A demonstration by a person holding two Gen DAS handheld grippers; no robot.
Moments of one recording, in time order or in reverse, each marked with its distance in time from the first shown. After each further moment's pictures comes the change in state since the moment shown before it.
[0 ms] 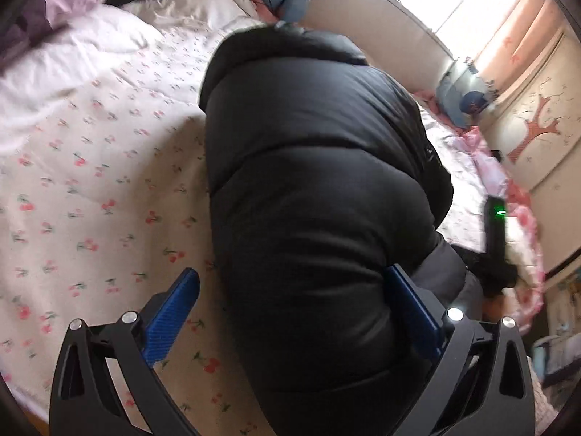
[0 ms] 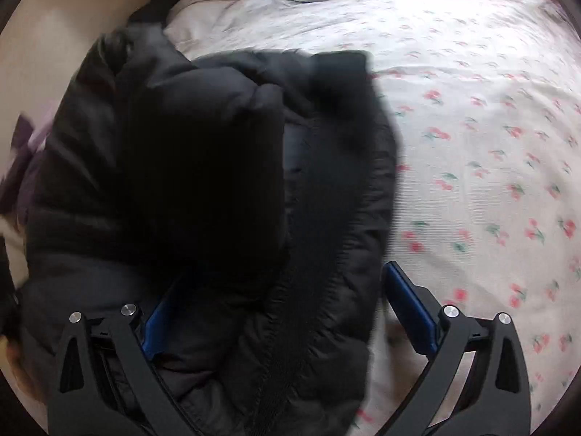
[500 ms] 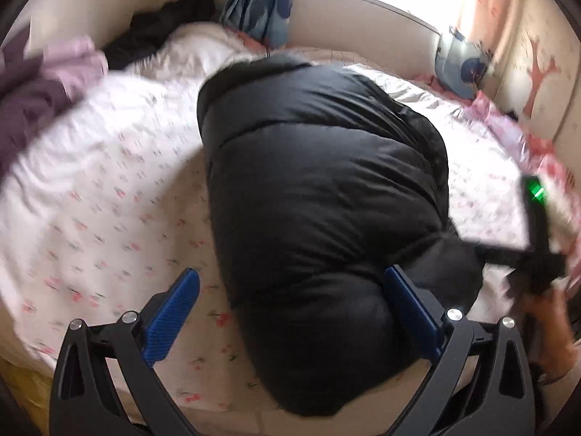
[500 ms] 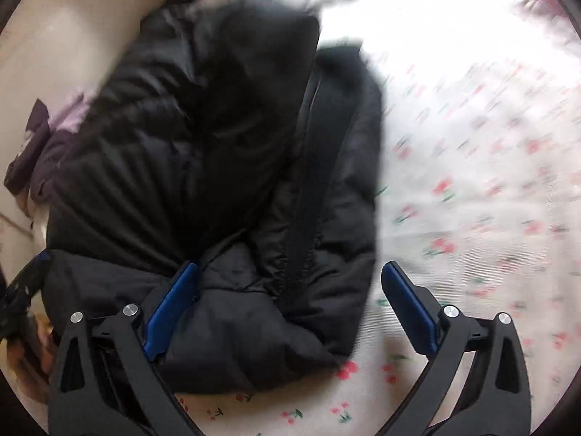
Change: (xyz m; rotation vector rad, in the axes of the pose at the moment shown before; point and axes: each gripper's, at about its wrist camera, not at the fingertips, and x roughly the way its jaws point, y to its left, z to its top) left arm -0.029 -0.048 -0.043 0.228 -0.086 0.187; right arm -0.052 -0.013 -0.057 0.003 -0.079 -0.006
